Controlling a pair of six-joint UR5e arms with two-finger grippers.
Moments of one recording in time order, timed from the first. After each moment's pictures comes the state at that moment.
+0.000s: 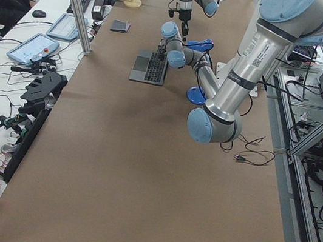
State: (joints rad) left arm -0.65 -2.08 -1.80 -1.82 -2.43 -1.40; right arm 0.62 -1.03 1.87 -1.42 2.23 1.04
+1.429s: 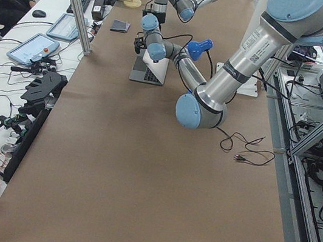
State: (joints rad) left arm -0.78 -2.27 -1.46 -1.94 -2.34 -1.36; right arm 0.74 -0.76 1.42 -1.28 2.20 1.04
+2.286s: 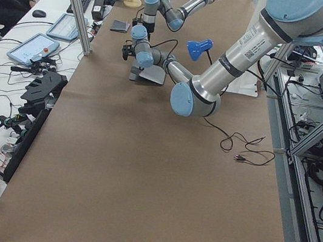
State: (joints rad) left arm -0.77 -2.37 -1.18 -2.09 -2.21 -1.33; right arm 0.74 -0.69 1.11 -1.08 2.14 1.04
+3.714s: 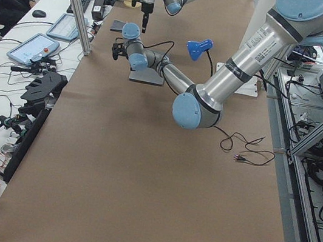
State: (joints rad) left arm -0.94 -2.19 -1.38 -2.06 -2.30 -1.24; right arm 0.92 -0.87 1.36 -1.18 2.24 0.92
